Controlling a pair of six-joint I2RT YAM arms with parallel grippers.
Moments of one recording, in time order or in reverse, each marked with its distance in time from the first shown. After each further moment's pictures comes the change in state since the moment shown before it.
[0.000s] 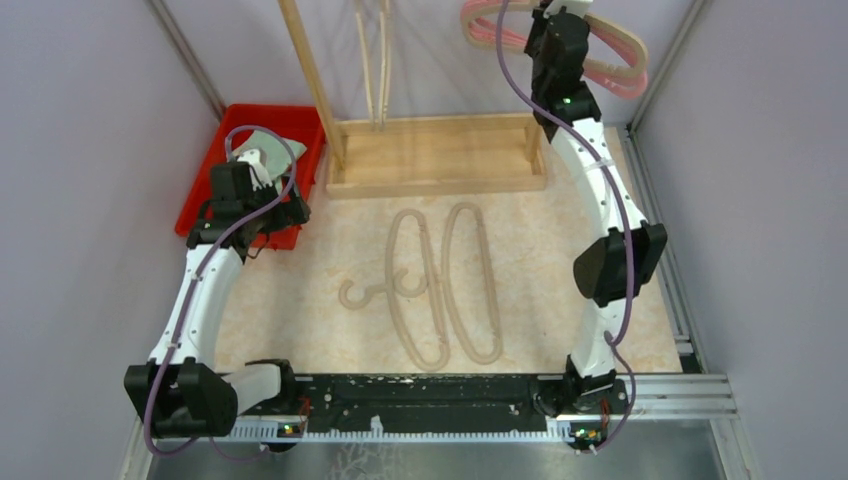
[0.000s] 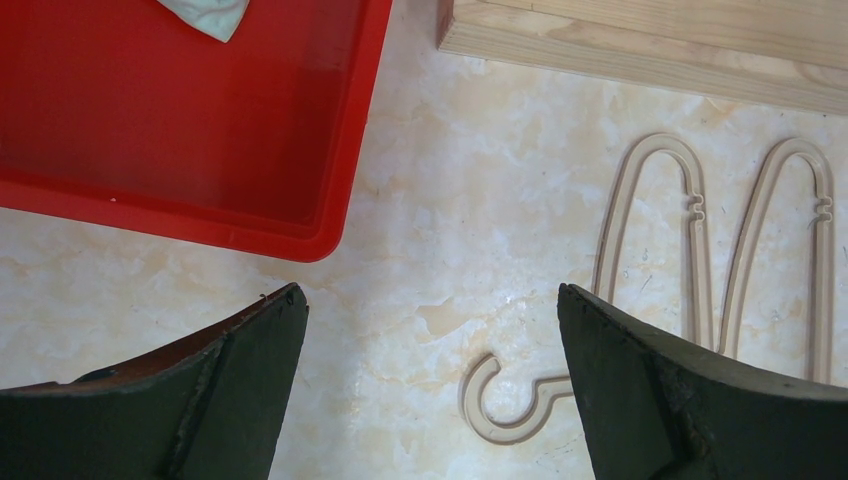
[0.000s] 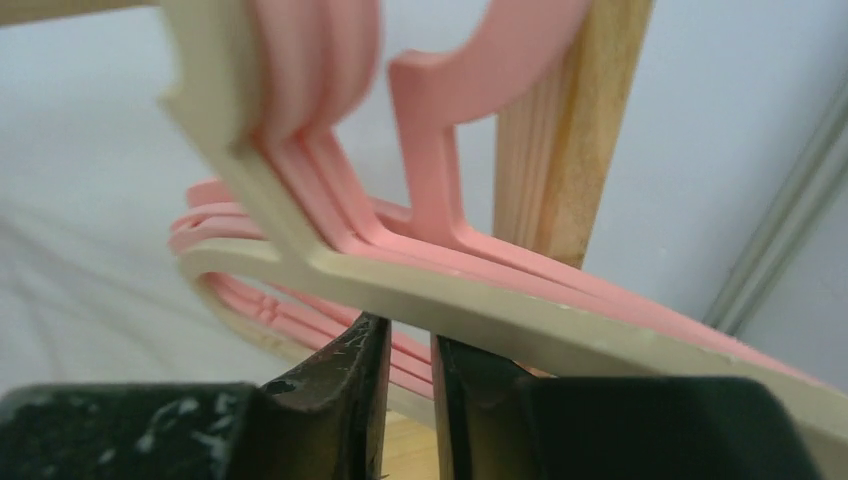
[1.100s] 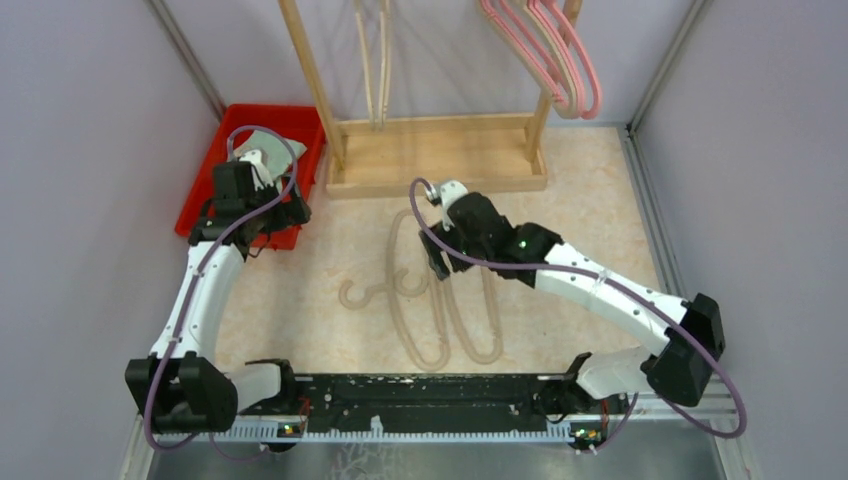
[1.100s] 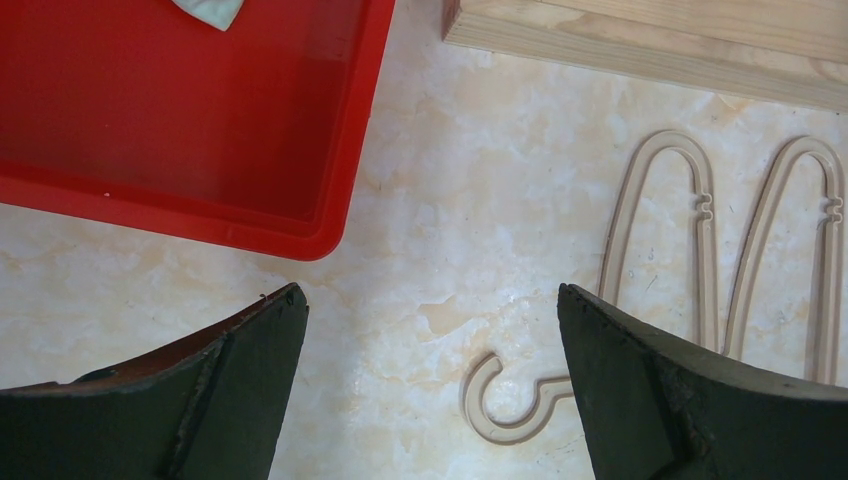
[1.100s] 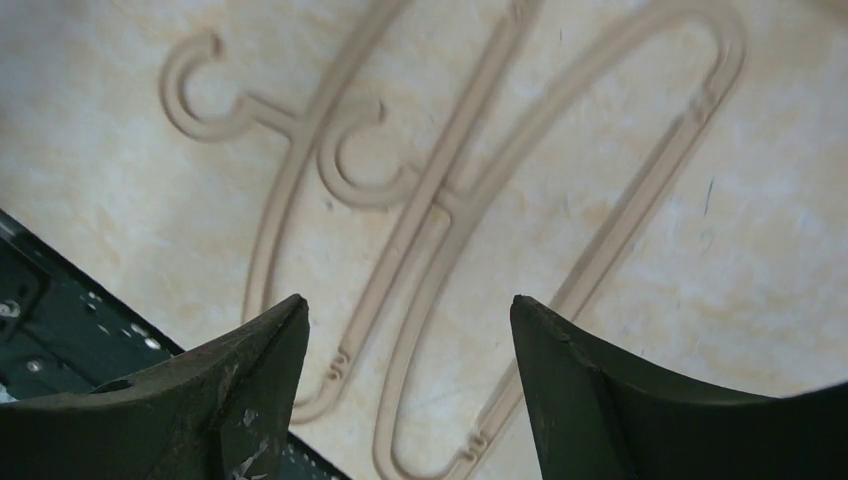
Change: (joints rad) left arm 0.000 0.017 0.000 0.000 -0.004 -0.009; right arm 0.626 -0.615 -0.907 -0.563 -0.329 0.150
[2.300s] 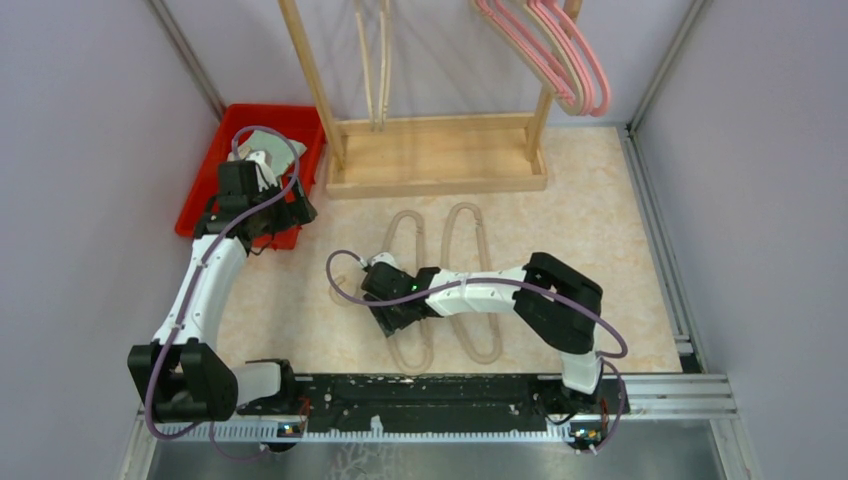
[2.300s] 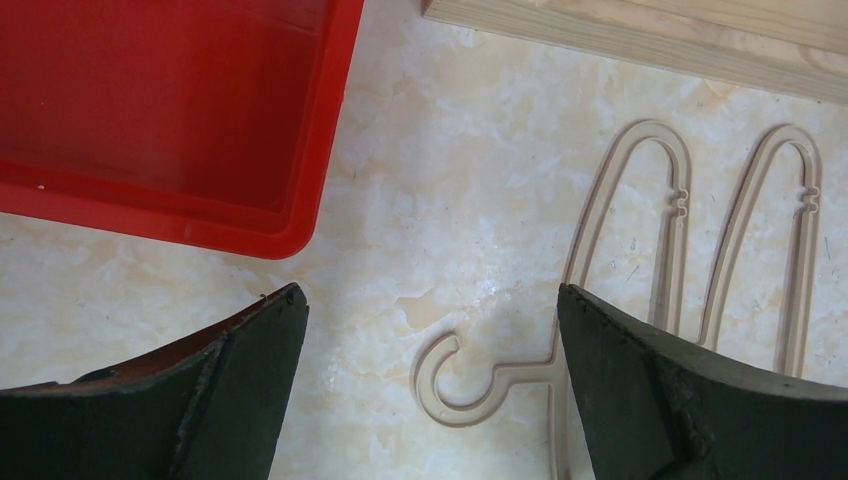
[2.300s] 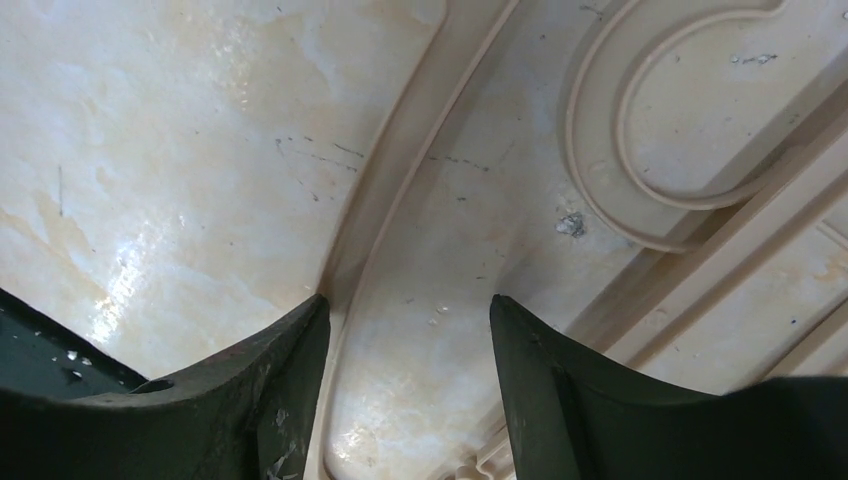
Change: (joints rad) left arm 0.001 0.053 0.002 0.000 0.046 -0.043; right arm 0.286 0.545 -0.041 0.192 0.039 0.329
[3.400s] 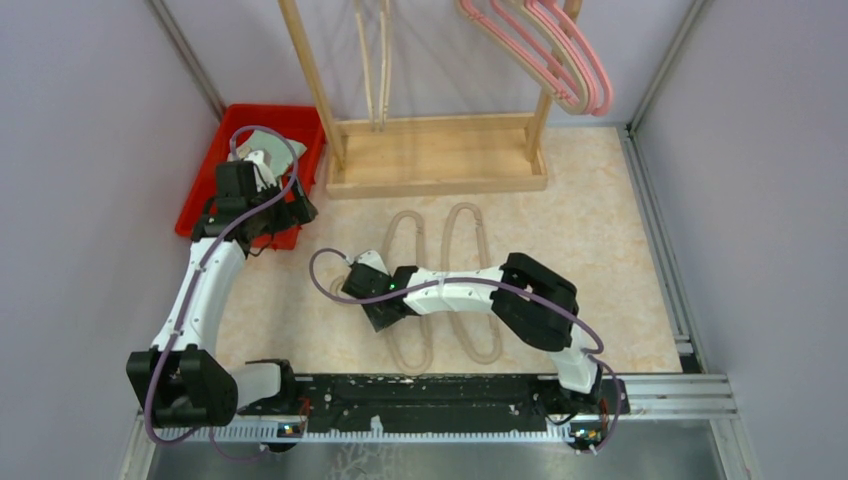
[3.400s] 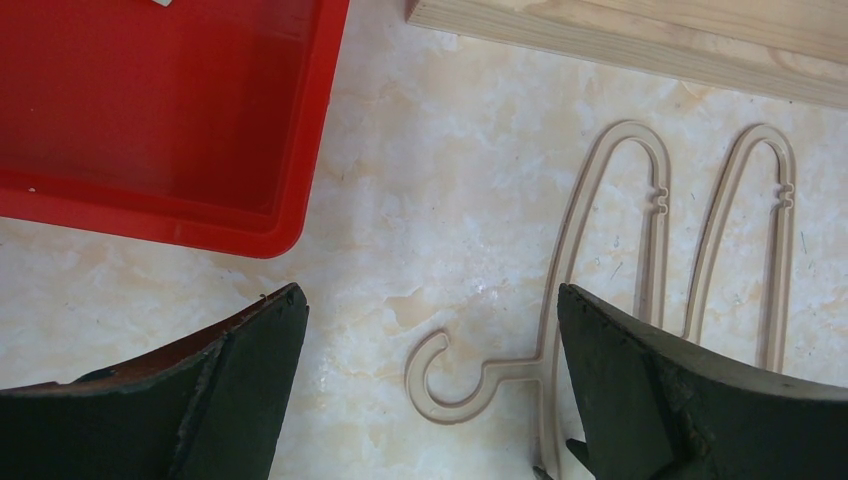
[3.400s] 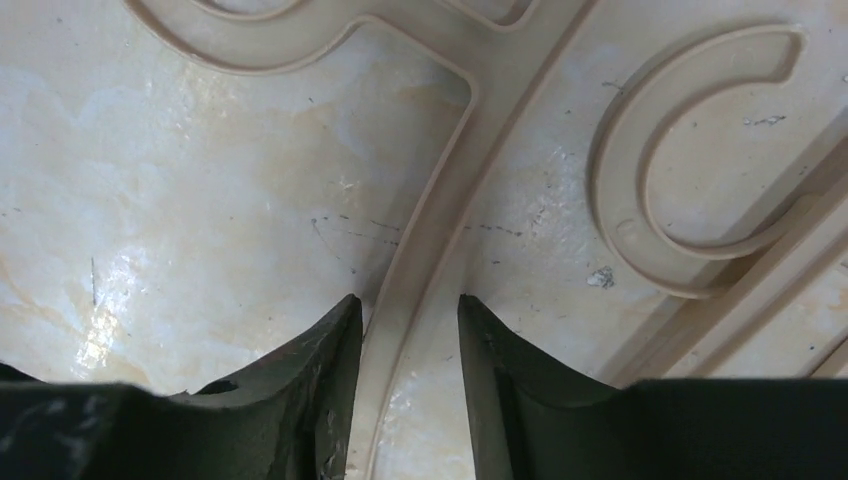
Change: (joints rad) left arm 0.000 -0.023 0.000 -0.001 0.020 -0.002; right arm 0.034 0.132 0.190 -0.102 0.083 0.064
